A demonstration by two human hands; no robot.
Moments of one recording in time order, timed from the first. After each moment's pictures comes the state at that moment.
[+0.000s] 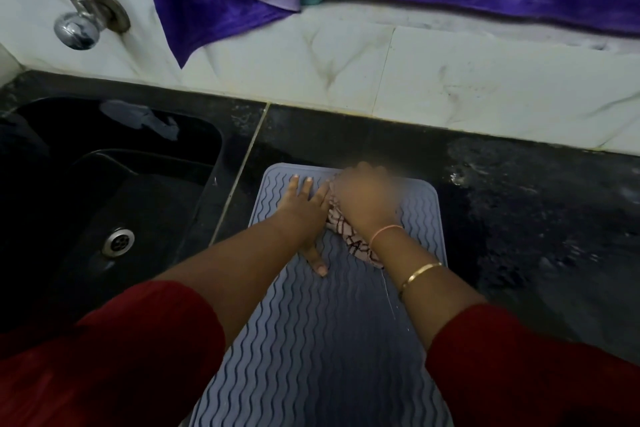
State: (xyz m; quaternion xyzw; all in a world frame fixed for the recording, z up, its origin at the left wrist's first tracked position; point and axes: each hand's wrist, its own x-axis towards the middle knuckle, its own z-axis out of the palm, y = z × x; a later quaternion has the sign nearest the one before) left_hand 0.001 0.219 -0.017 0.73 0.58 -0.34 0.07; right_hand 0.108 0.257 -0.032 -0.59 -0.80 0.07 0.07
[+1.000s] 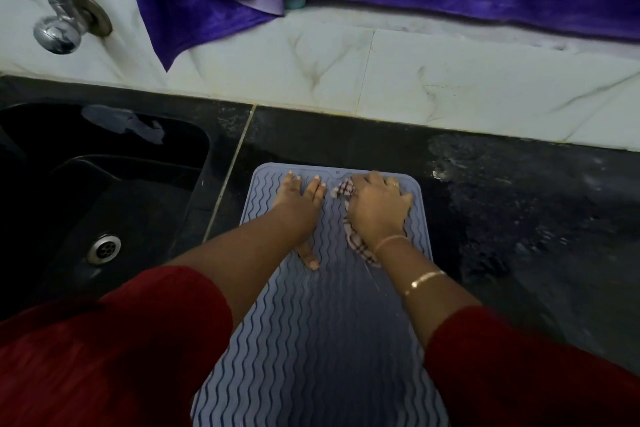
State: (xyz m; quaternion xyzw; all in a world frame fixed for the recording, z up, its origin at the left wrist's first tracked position) left_hand 0.009 0.219 -0.011 0.72 0.59 -0.35 0.05; right_hand 0.137 0.239 -0.032 -0.66 -0.75 0.05 0.05
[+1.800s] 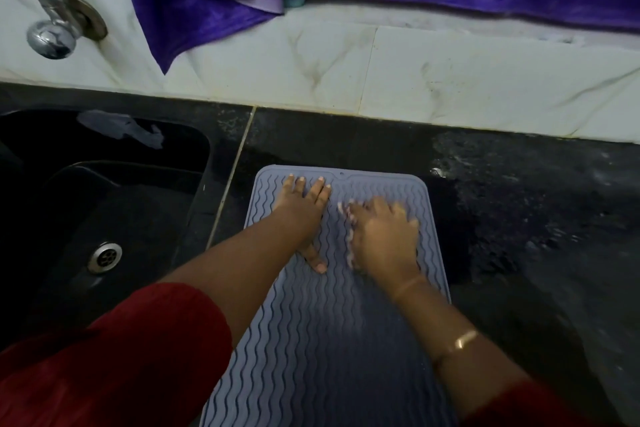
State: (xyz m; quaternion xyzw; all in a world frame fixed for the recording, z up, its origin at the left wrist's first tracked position) left_hand -0.001 0.222 -0.019 0.74 0.59 -0.32 0.07; right_hand 0.147 0.193 -0.031 -0.61 -0.79 0.02 0.02
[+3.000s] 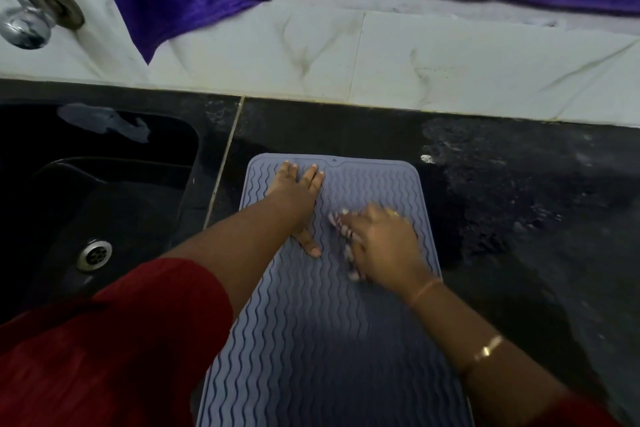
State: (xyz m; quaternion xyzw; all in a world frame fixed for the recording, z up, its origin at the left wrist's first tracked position) left_hand -0.001 0.227 -0.013 0.75 0.56 -0.33 0.05; right_hand 0.169 0.174 -0.042 -0.52 -0.84 0.08 0.10
